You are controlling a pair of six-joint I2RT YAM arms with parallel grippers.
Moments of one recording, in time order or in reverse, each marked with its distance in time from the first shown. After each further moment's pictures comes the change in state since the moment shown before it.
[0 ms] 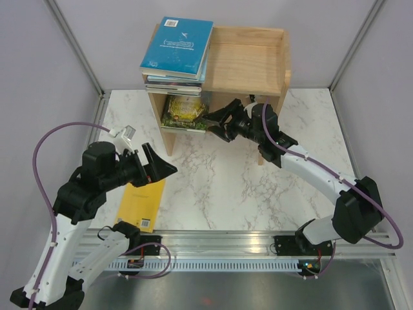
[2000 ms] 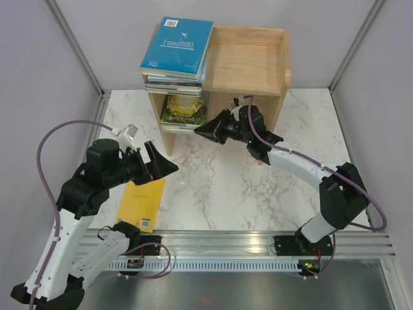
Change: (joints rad) left arm 0.000 0.031 -0.010 0.011 -0.012 0.000; right arm 0.030 0.118 0.008 0.063 -0.103 -0.014
